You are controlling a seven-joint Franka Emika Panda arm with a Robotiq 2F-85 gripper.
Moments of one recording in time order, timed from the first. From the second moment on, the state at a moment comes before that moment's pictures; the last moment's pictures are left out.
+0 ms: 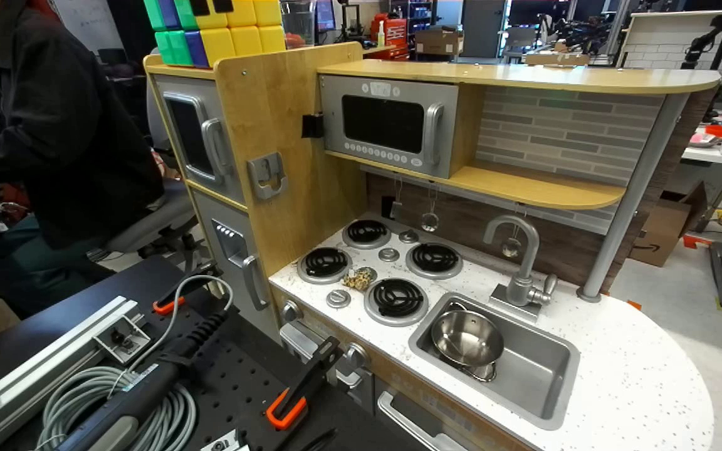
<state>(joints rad) 0.07 -0.22 0.25 -2.17 0.01 1.98 0.53</state>
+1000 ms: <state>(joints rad) 0.05 0.17 0.10 -2.22 -0.10 2.37 0.79</state>
